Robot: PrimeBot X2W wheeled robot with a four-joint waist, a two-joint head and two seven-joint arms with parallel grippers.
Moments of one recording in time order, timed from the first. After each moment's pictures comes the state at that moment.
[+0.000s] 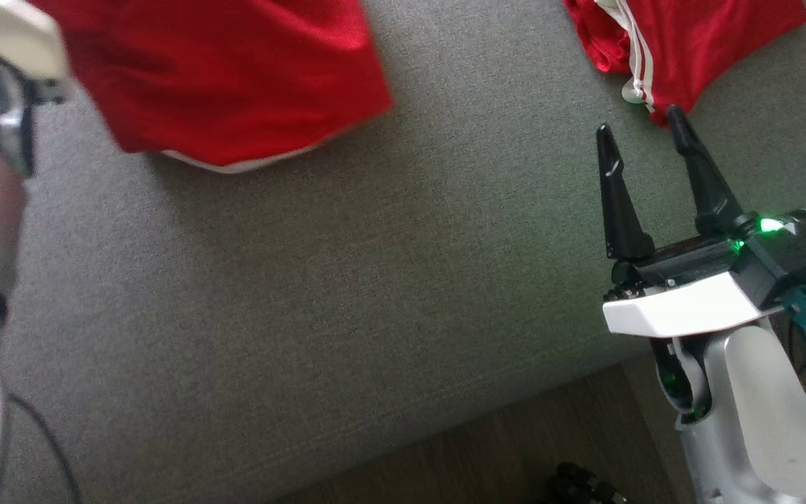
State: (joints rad) left arm -1.15 0.32 -0.44 1.13 -0.30 0.12 -0.22; right arm -0.27 -0.05 0.10 -0.01 0.10 0.13 -0.25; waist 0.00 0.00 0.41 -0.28
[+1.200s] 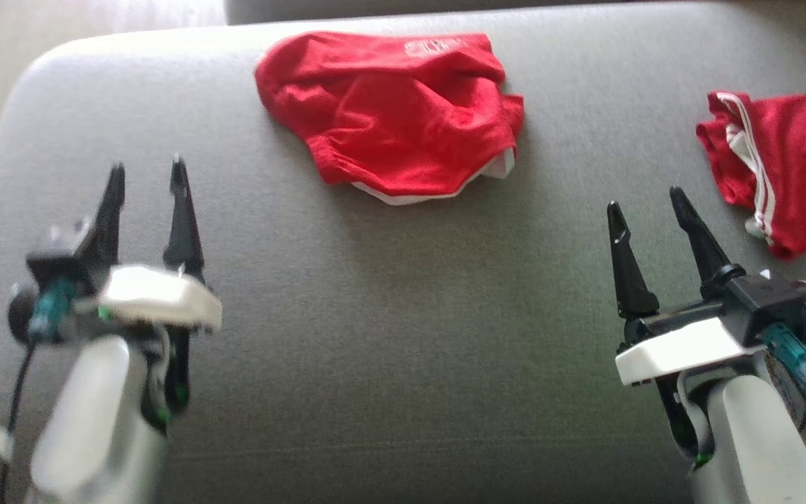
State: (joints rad) left arm -0.38 0.21 -0.26 0.32 -0.37 0.14 -0.25; right arm -0.17 -0.05 0.04 0.09 0.06 0.13 -0.23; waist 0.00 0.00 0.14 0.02
